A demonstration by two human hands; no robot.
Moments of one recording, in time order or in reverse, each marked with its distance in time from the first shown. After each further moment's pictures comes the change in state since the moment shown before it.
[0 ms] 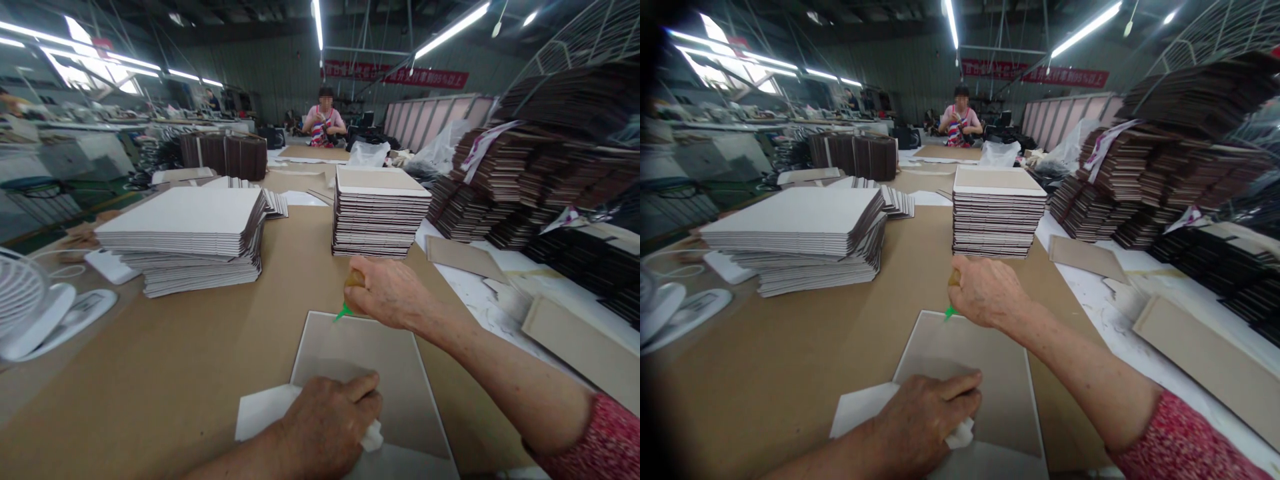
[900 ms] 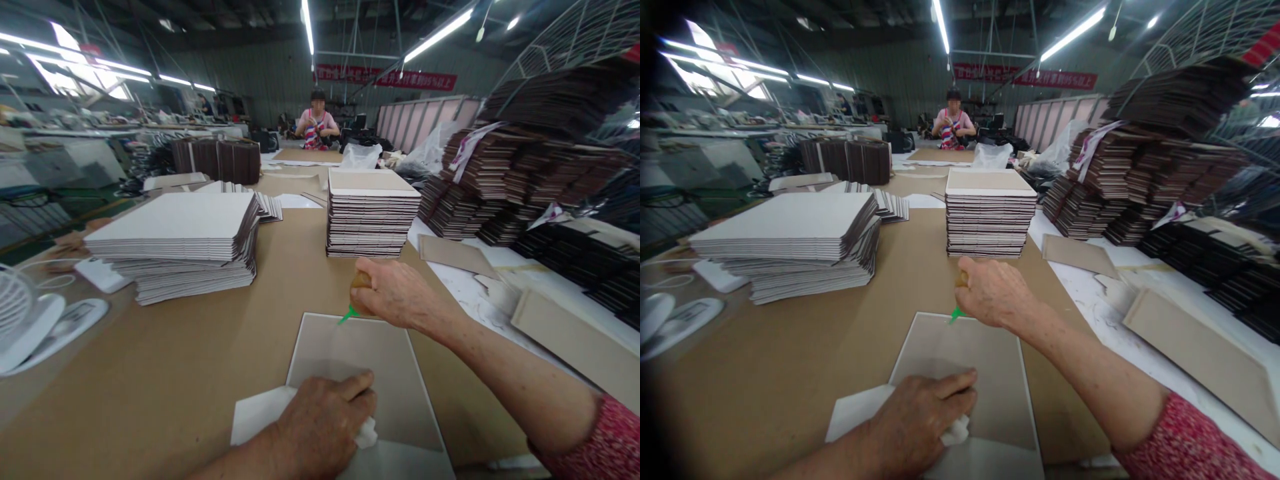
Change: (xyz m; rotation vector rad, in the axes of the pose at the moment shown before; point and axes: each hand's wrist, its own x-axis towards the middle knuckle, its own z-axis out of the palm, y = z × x) left_hand 0.001 -0.001 0.000 -0.025 -0.027 -0.005; right_hand -0.013 0.013 -0.007 0.020 -0.052 0.058
